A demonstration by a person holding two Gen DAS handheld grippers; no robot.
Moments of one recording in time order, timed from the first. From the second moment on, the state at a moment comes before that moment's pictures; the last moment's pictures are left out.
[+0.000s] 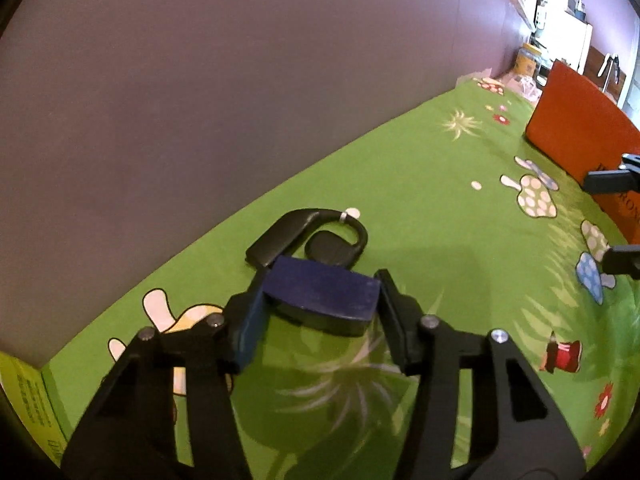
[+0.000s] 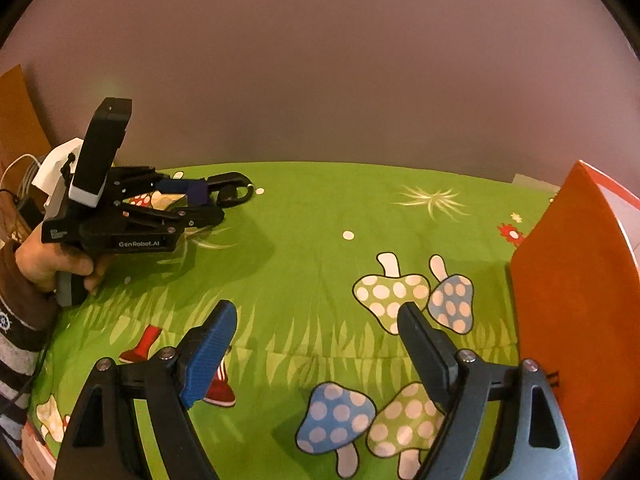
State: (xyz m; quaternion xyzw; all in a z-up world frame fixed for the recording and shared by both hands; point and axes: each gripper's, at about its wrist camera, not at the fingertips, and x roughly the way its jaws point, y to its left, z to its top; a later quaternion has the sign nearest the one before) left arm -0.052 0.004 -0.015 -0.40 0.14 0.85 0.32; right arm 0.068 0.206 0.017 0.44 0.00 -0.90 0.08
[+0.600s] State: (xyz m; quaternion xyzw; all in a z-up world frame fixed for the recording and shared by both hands) left arm -0.030 -0.075 -0.003 -0.41 -0.05 0.90 0.13; right arm -0.024 0.123 -0.011 0.42 0.05 -0.90 0.12
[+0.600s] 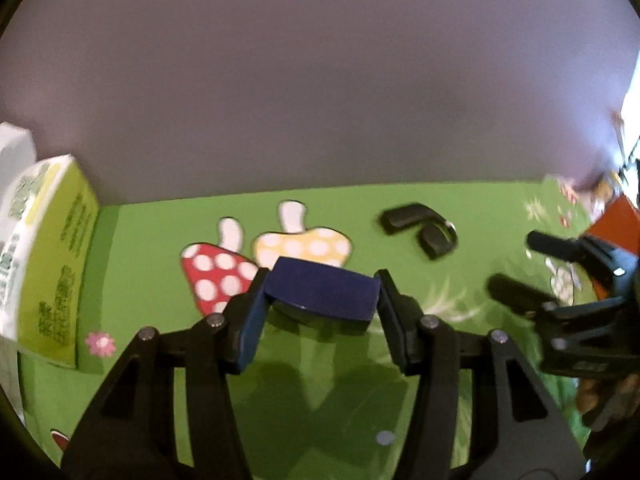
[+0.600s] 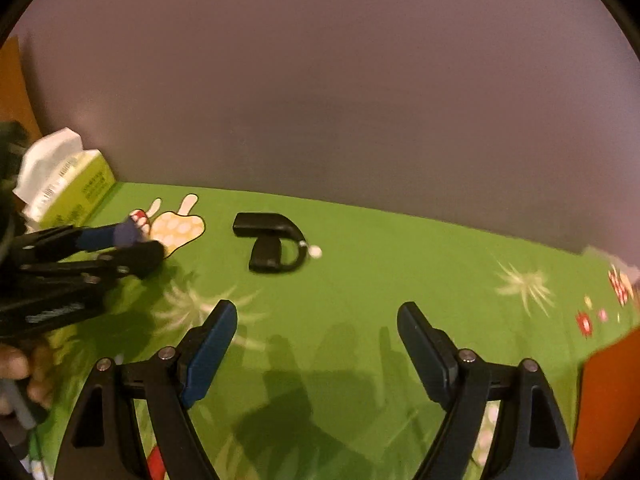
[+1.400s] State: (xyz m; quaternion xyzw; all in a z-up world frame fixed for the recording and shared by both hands) left arm -0.027 -0.095 0.007 -0.39 -0.10 0.91 0.13; right arm -0.078 0.088 -0.029 0.43 0.10 -0.88 0.17
